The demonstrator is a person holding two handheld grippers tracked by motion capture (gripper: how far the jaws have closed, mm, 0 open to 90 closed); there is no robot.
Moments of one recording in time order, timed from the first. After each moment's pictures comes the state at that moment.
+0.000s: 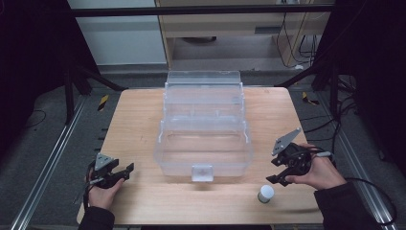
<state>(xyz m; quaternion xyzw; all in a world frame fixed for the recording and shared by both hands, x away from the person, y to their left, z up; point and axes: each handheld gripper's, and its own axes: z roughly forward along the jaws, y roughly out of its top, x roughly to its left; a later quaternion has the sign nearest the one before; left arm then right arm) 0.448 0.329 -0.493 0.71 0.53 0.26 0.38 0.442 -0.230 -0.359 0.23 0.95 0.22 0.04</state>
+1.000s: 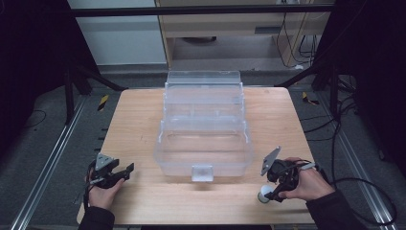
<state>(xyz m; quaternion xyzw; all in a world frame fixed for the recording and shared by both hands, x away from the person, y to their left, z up) 0.448 0.328 -0.493 0.72 0.53 0.26 0.38 0.428 -0.208 -0.400 0.18 0.98 0.13 0.02</state>
